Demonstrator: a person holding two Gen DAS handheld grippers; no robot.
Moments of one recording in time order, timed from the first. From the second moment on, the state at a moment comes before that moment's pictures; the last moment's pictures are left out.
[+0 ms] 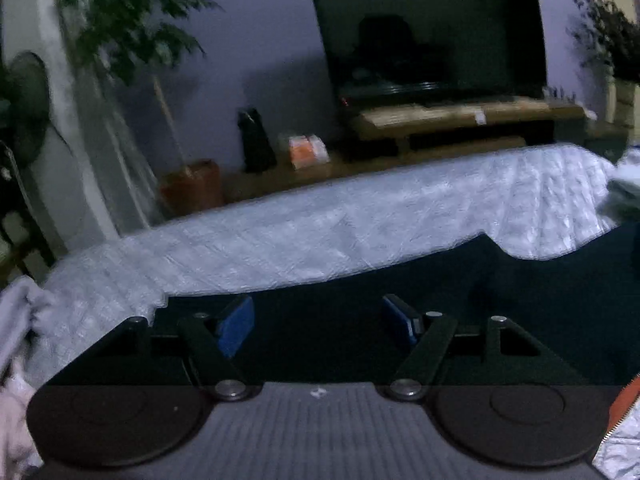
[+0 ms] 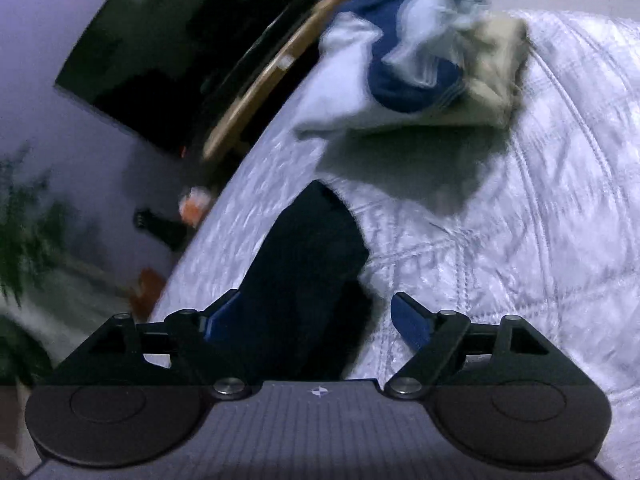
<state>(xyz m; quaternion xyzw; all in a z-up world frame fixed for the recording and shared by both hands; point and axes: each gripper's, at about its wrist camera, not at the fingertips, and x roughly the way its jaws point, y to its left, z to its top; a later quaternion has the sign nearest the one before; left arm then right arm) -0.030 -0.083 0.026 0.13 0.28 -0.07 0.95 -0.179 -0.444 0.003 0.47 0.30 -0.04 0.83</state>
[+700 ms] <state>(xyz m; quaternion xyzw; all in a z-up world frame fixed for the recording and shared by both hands) -0.022 -0.099 -0.004 0.20 0.35 -0.12 0.91 -0.147 -0.444 -0.017 0.43 0.28 -0.01 0.86</state>
